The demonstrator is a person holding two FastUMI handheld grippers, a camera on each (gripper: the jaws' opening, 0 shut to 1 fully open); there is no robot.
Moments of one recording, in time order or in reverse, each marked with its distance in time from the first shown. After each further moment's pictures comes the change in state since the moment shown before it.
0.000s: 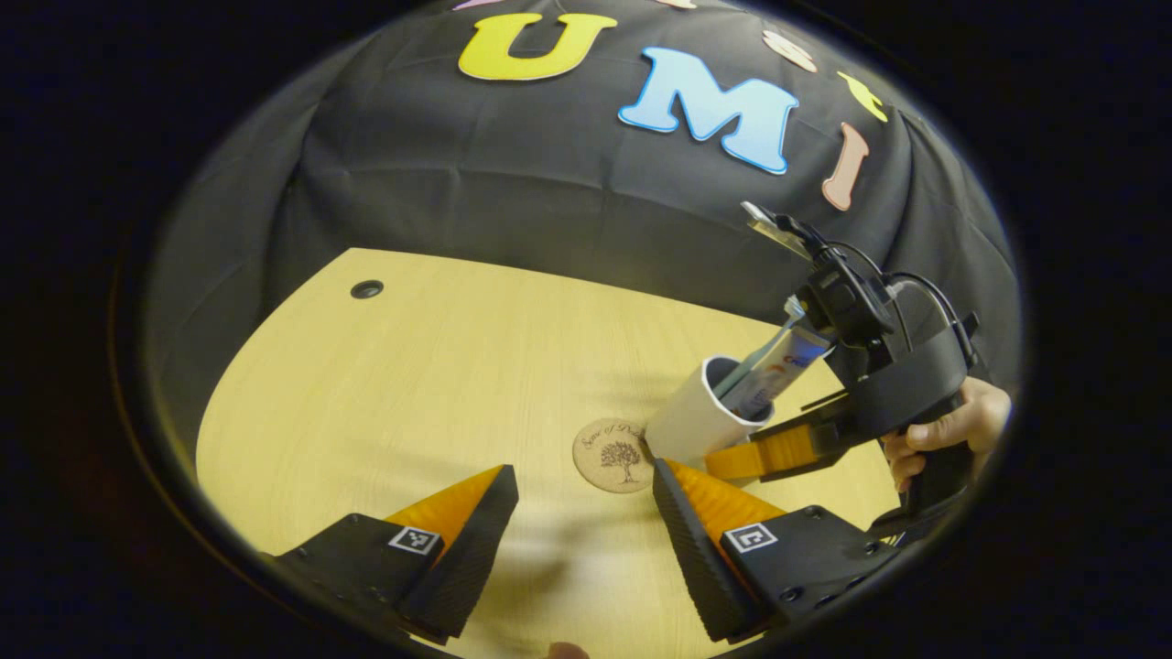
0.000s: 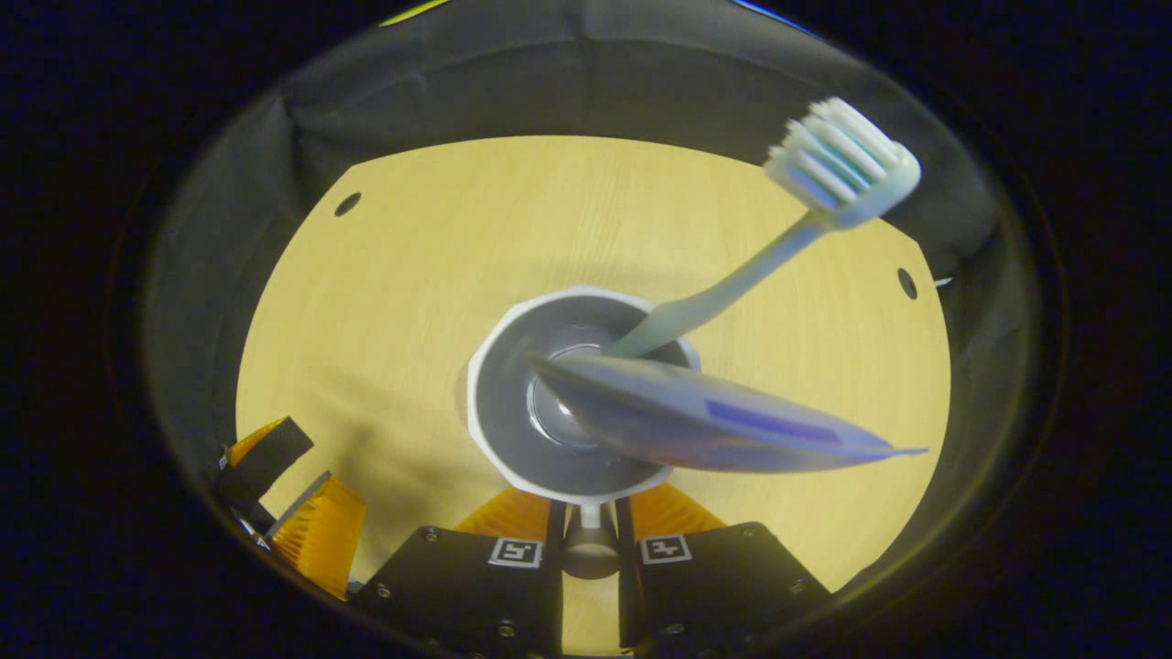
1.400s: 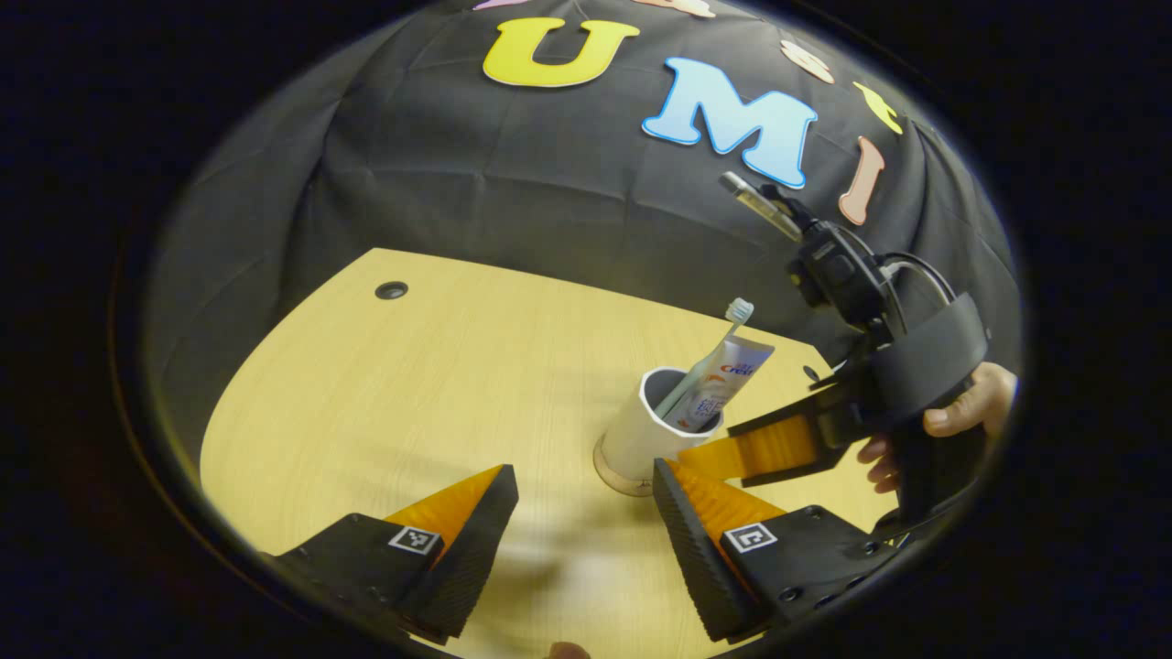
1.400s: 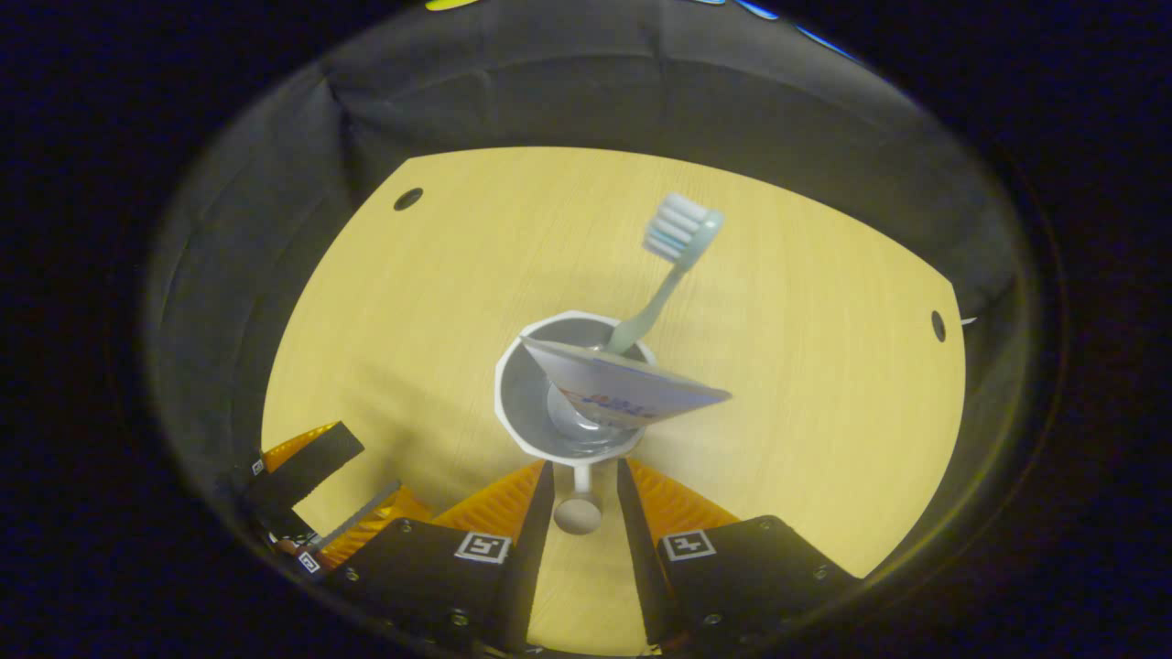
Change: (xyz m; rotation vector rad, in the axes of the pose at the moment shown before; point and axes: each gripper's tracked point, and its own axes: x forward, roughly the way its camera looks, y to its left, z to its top) left arm -0.012 0.007 0.016 -0.017 -0.033 0.045; right arm -0.043 0.011 0.010 -0.065 -0.049 0.091
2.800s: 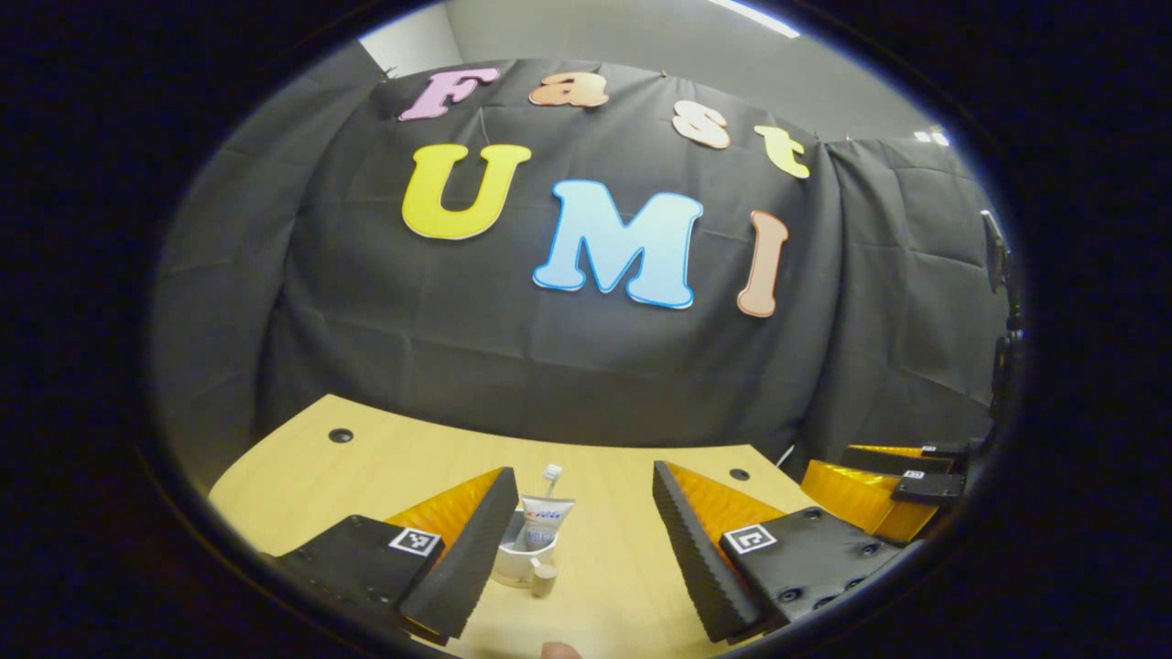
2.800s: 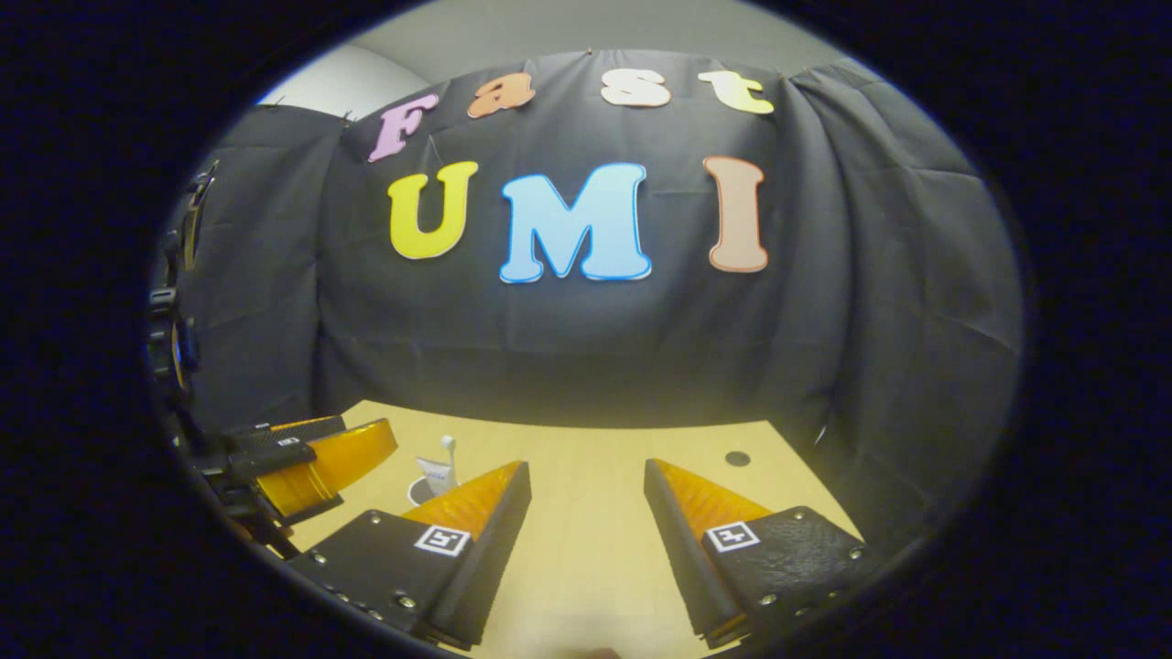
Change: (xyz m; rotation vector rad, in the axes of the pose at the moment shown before) left arm -0.082 -0.173 0.092 0.120 -0.492 -0.124; right arm -0.230 -0.145 -0.041 0.060 -1.011 -0.292
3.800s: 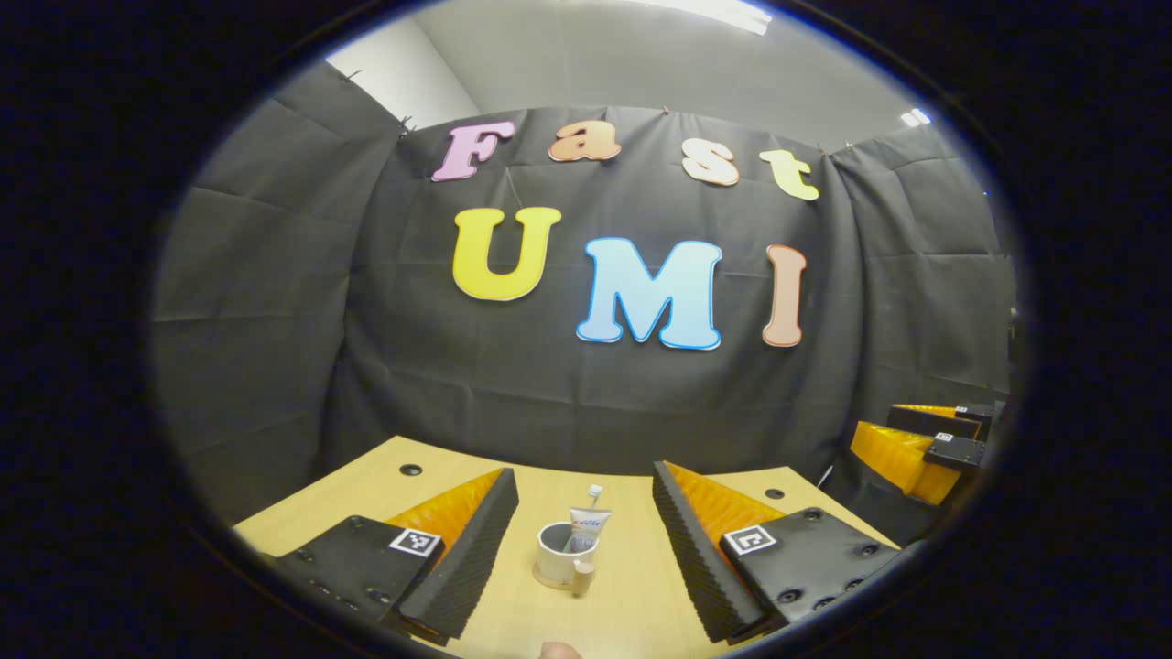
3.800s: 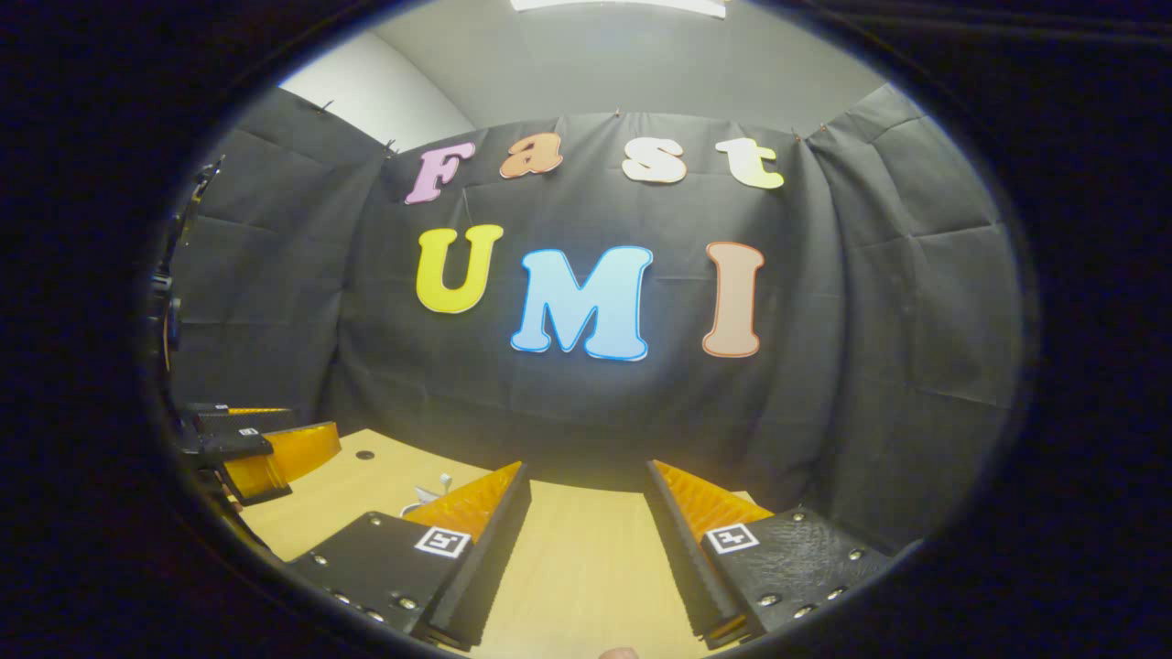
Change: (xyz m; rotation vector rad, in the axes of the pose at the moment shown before) left arm -0.078 -0.003 0.032 0.090 -0.131 0.152; right arm -0.039 -0.023 0.043 -0.077 -0.200 0.031
